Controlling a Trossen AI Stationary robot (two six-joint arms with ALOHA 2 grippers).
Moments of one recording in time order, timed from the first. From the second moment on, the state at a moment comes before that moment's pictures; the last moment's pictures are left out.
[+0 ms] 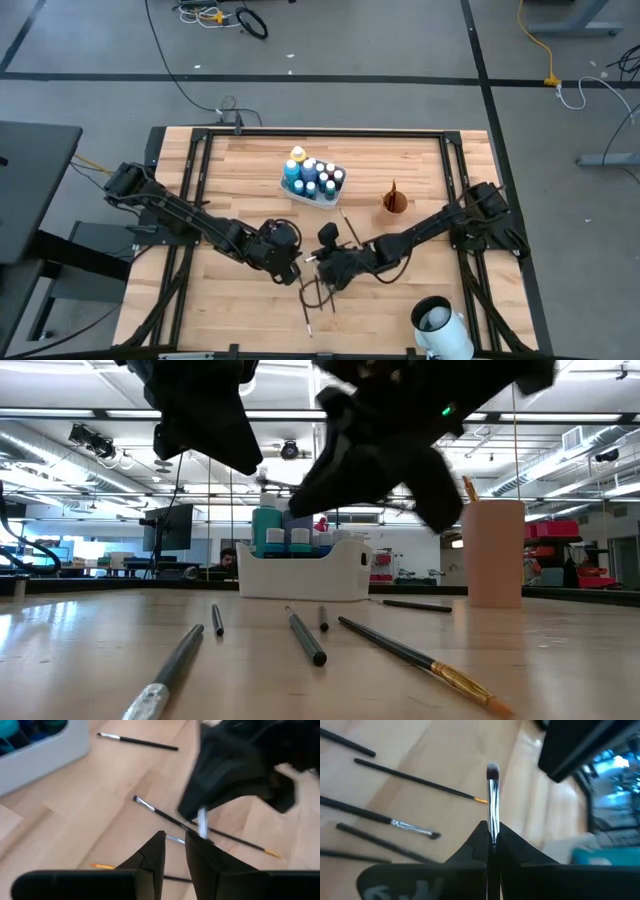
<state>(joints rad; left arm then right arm) -0.43 1.54 1.04 -0.40 -0.46 -0.88 0.37 1.91 1.15 0.06 0.51 -0.52</state>
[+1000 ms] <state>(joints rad) -0.45 1.54 1.04 -0.39 -0.64 -0.74 0.21 1.22 0.27 1.06 0.81 -0.37</state>
